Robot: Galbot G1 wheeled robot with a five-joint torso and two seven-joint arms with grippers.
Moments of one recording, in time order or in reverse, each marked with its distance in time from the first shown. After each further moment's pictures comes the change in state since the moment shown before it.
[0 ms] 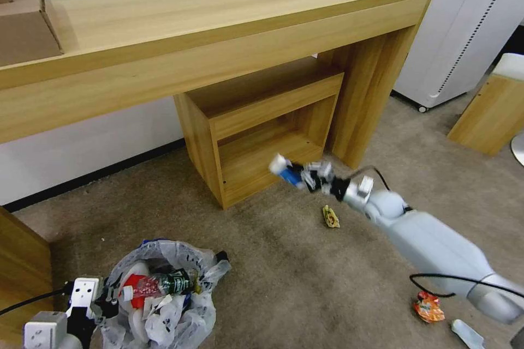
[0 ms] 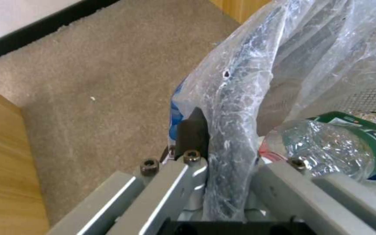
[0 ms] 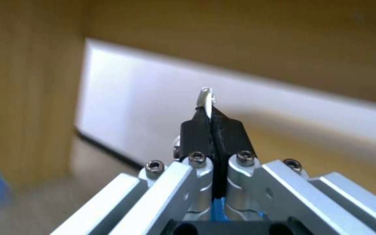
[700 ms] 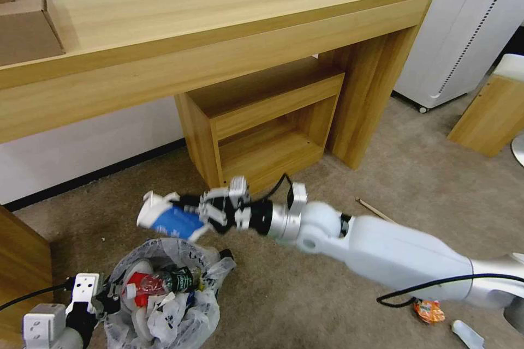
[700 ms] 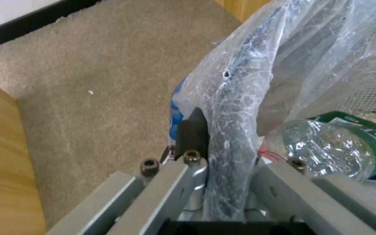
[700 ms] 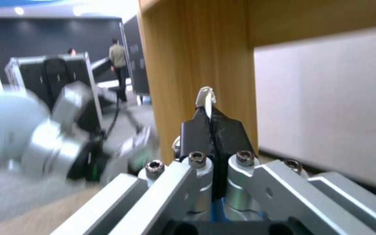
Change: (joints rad) left arm 0.003 0.013 -0.028 -0.008 -0.065 0.018 -0.007; right arm 0.149 0.057 -0.499 0.400 0.226 -0.186 0.158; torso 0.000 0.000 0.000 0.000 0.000
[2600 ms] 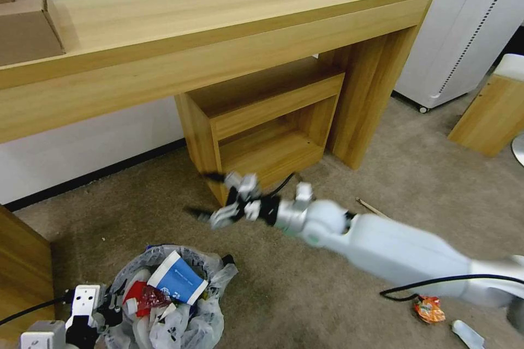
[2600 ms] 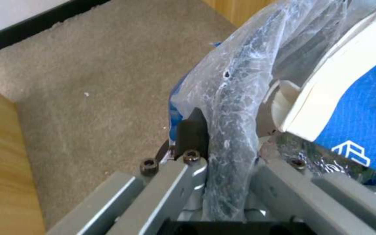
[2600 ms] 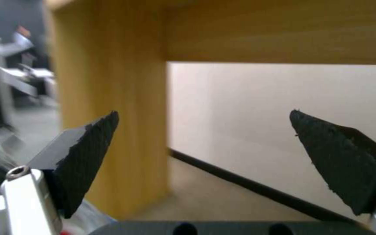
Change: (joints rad) left arm 0.034 -0.085 0.020 -0.046 0.110 0.002 0.040; right arm -0.032 -0.110 0.151 -0.089 -0.096 0.051 0.073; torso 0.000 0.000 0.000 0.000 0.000
